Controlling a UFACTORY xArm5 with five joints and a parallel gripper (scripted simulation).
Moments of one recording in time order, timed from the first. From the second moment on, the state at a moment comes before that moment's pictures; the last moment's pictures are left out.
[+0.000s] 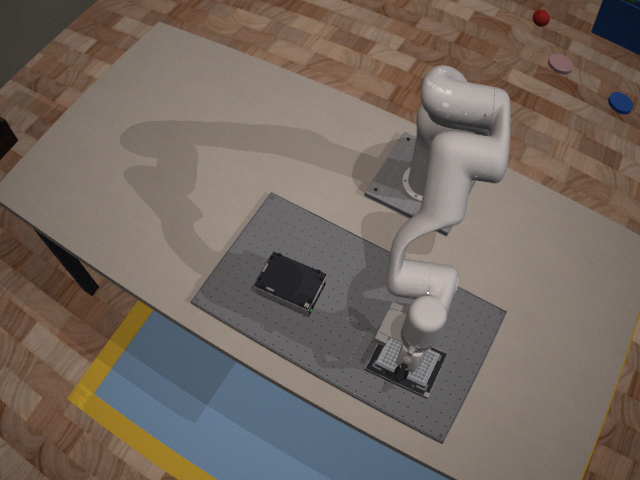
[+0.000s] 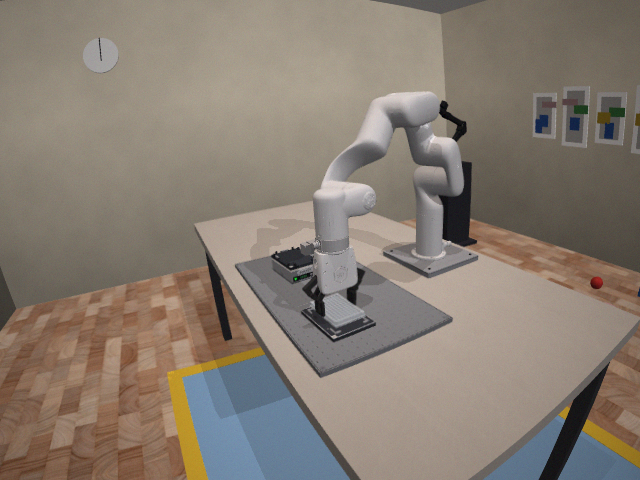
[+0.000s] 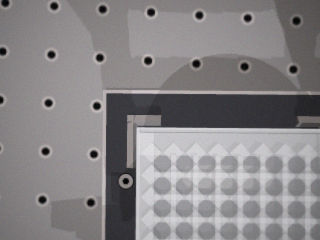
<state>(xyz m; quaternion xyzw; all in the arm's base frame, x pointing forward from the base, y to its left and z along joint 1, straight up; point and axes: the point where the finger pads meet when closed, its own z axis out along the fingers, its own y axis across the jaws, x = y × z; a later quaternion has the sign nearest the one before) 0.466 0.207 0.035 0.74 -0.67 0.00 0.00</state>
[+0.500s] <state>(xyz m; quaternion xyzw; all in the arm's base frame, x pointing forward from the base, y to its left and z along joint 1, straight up) 0.466 0.206 0.033 0.74 -0.67 0.00 0.00</state>
